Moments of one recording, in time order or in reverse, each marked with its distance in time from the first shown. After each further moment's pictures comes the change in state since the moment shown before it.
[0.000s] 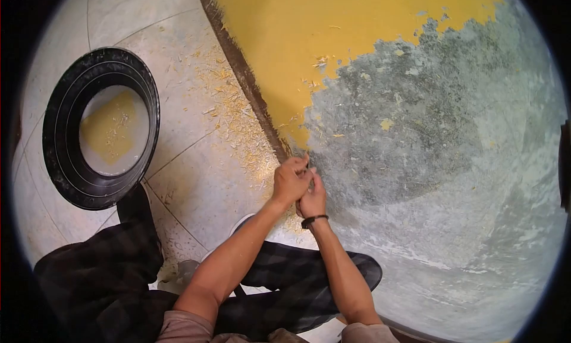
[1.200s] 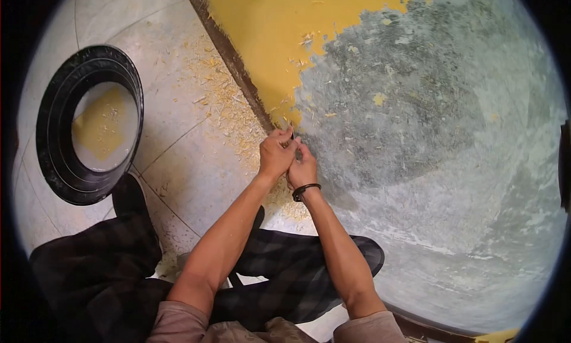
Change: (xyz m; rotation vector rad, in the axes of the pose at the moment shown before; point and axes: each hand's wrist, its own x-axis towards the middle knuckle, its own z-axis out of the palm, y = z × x) left_hand 0.017 -0.022 -0.003 0.070 0.029 -0.037; right_hand 0.023 0.001 0.013 -0.073 0.005 0.054
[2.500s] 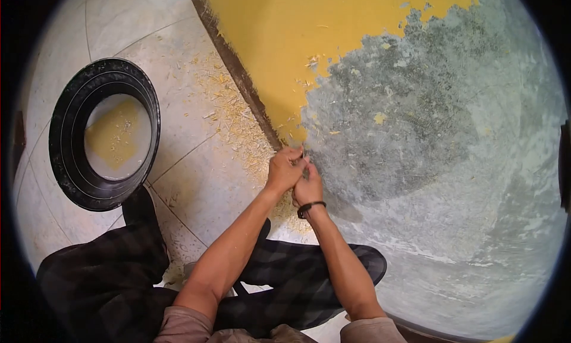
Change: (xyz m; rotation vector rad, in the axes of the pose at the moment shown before) left_hand 0.008 0.017 -0.012 -0.034 -0.099 -0.030; right_hand -0.006 -0.012 0.006 -0.001 0.057 -0.025
